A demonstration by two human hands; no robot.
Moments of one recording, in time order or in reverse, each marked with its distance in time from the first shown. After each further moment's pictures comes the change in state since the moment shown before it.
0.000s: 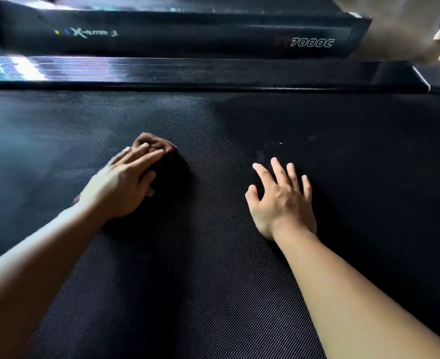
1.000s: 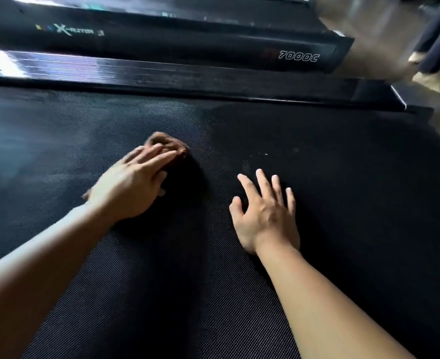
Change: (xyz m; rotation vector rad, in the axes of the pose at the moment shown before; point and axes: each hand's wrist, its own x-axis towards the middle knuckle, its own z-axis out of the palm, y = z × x) left_hand 0.034 0.039 0.015 -0.037 0.019 0.081; right_hand -0.001 -0.001 -0.002 0.005 -0.020 -0.009
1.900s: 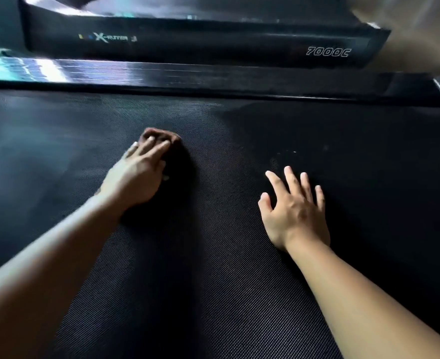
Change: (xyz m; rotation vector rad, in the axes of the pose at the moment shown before) left_hand -0.012 -0.039 -0.016 0.021 0.011 -0.252; right_hand 0.001 0.000 0.001 -0.024 0.005 -0.002
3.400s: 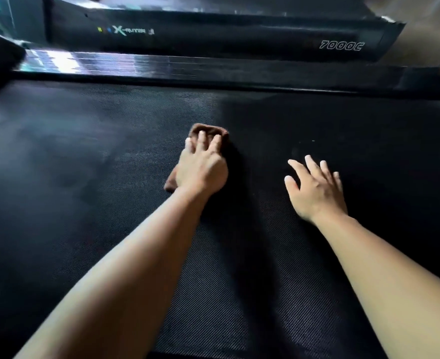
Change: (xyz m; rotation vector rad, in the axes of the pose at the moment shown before) left_hand -0.011 0.065 0.012 0.142 -0.194 -0.040; right_hand -0.001 -0.001 -0.009 0.004 -0.086 0.014
